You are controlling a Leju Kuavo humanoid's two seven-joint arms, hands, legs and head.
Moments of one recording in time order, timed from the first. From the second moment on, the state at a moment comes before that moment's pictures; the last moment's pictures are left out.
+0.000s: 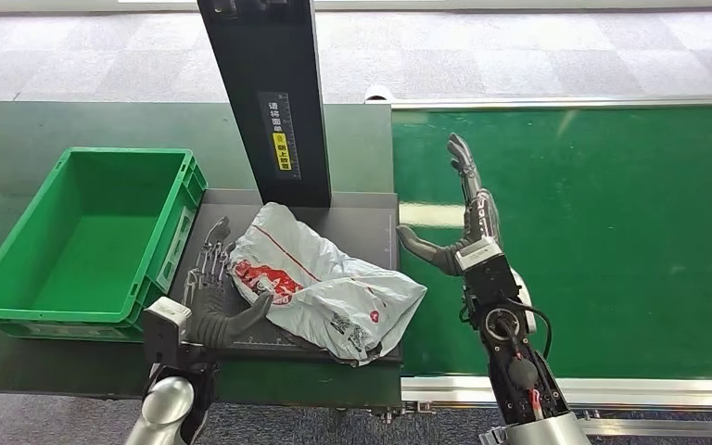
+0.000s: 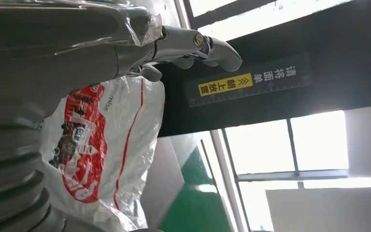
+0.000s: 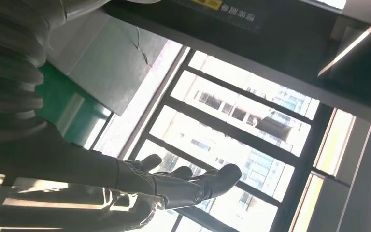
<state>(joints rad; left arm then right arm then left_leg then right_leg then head) -0.13 -0.10 -0.22 -1.34 -0.16 0.10 -0.50 -0.43 0.06 0.28 -1.20 0.26 -0.12 -0.65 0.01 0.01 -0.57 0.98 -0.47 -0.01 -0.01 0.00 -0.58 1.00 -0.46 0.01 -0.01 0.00</state>
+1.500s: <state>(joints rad) -0.32 -0.06 -0.48 -1.00 -1.04 0.06 -0.26 -0.44 0.06 0.21 -1.21 0.34 -0.08 -0.60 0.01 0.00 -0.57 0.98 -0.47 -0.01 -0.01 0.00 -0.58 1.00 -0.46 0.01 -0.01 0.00</state>
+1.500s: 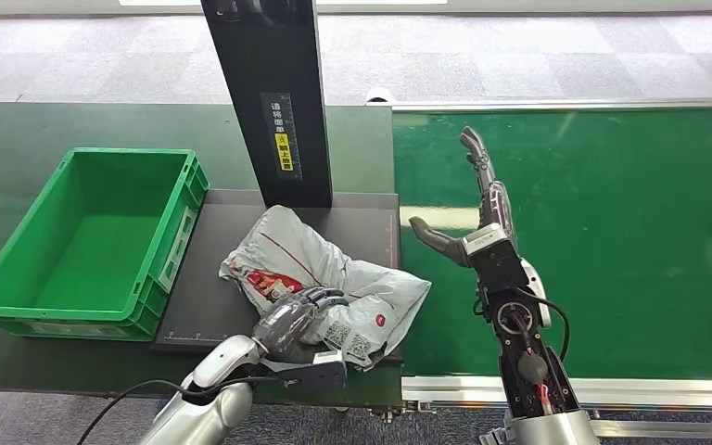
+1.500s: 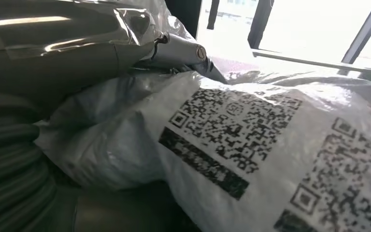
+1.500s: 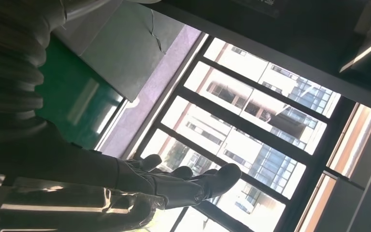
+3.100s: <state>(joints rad) -0.17 -0.21 -0.07 -1.60 -0.88 0.70 -0.70 -0.58 0.15 0.26 -0.73 -0.31 0.28 -0.40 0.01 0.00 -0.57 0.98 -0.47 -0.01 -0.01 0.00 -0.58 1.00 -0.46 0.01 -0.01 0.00</state>
